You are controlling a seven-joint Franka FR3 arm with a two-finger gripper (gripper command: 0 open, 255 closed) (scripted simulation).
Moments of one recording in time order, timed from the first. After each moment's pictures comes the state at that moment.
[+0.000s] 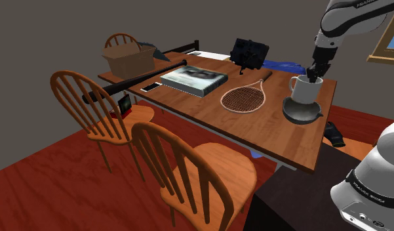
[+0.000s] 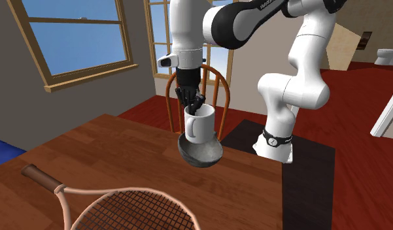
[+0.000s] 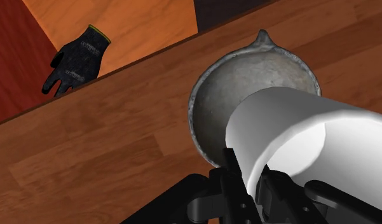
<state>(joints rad) -0.17 -0.45 -0.40 -2.45 -0.19 2.00 -0.26</state>
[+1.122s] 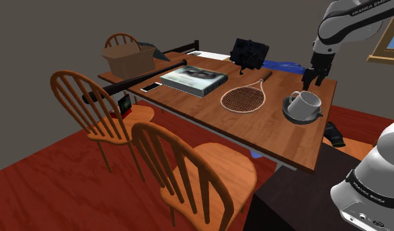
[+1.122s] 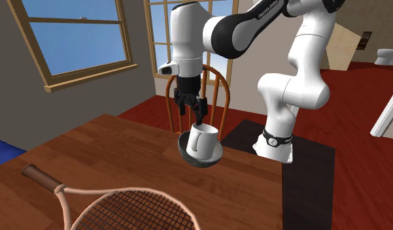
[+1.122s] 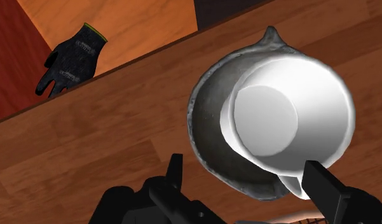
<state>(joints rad) -0.17 -0.43 -0.41 -2.49 -0.20 2.07 -0.26</state>
